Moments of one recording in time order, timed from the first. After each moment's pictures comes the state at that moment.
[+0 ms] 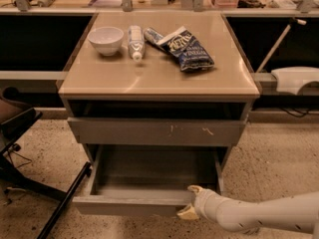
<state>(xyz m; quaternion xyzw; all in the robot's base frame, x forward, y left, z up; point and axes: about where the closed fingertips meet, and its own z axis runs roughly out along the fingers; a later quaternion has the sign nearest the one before) 0.479 -0.124 0.396 -0.45 0.82 0.05 0.36</state>
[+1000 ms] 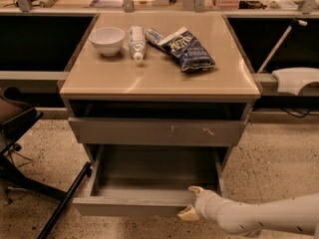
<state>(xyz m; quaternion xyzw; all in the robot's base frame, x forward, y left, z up) 0.474 -0.125 0.396 -0.44 0.82 0.05 0.36</state>
